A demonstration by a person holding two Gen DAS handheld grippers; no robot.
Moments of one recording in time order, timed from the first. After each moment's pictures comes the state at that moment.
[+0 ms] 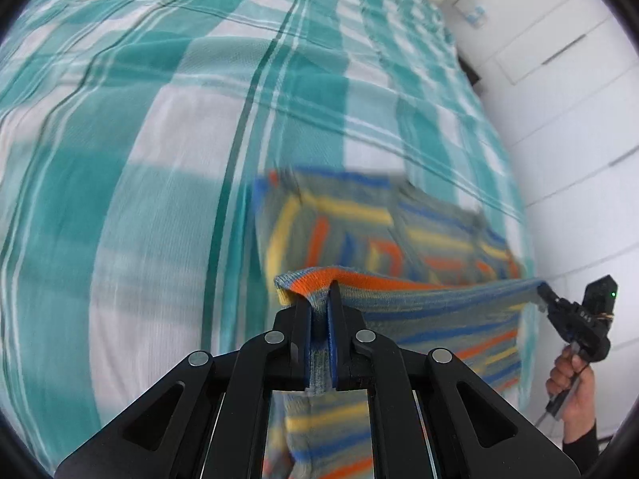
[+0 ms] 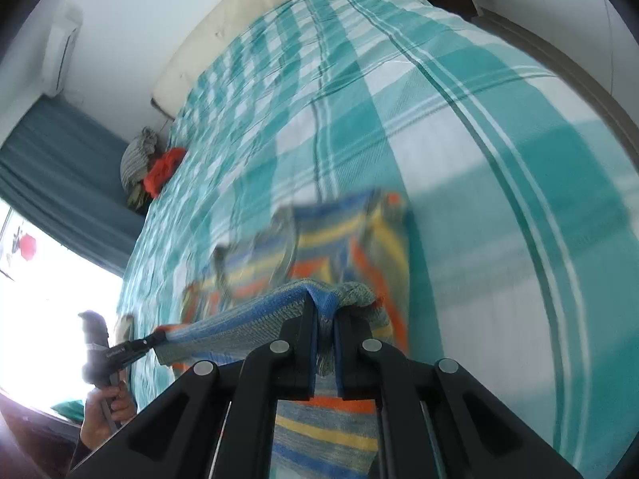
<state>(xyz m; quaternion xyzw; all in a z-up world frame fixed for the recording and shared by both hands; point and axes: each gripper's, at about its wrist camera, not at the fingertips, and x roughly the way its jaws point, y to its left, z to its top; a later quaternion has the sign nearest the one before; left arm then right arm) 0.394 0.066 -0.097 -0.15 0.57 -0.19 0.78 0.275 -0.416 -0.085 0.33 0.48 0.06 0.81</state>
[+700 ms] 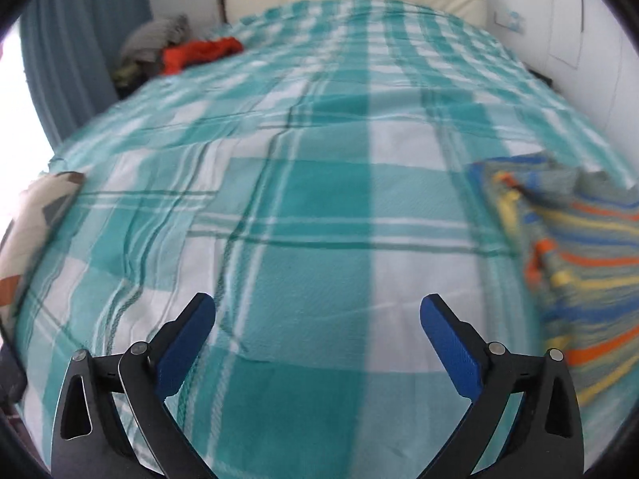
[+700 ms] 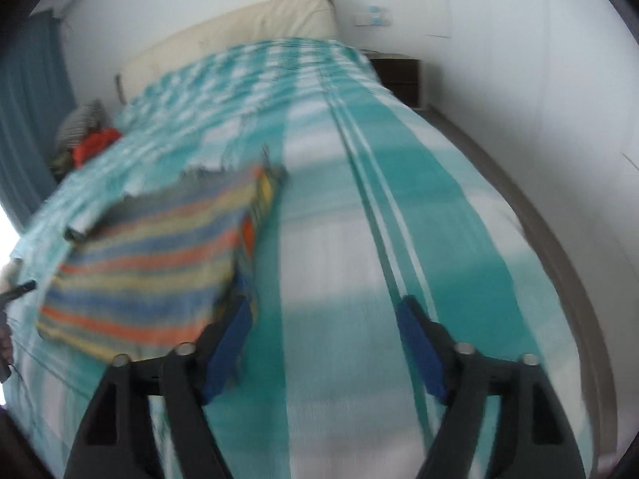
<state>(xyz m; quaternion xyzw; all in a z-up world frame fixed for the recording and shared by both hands) 0.292 0.167 -0.129 0.05 0.42 0.01 0.91 0.111 -0.389 -0.091 0.10 0.42 -0.11 0.90</state>
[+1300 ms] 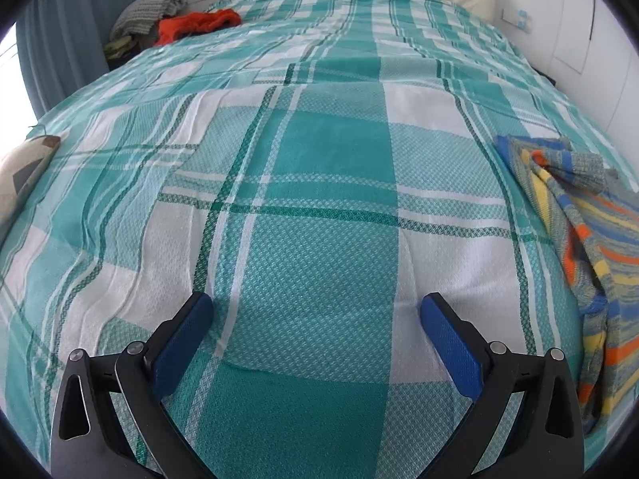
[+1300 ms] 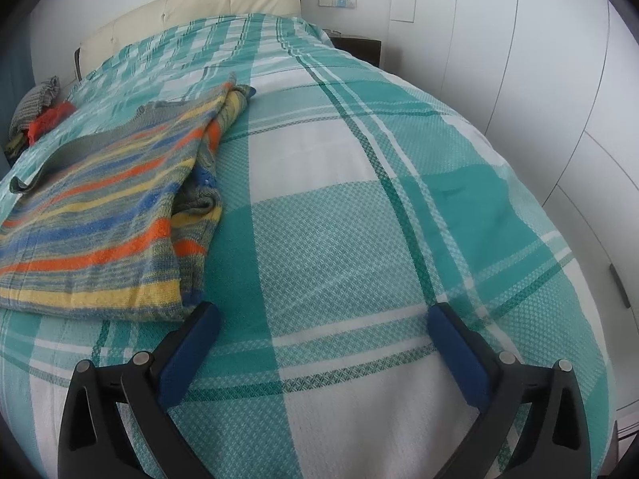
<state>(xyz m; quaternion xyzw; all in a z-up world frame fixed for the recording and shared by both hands) 0.307 0.182 -0.156 0.01 0.45 -0.01 0.89 0.101 -0.369 -0.148 0.06 0.45 -0.19 0.87</state>
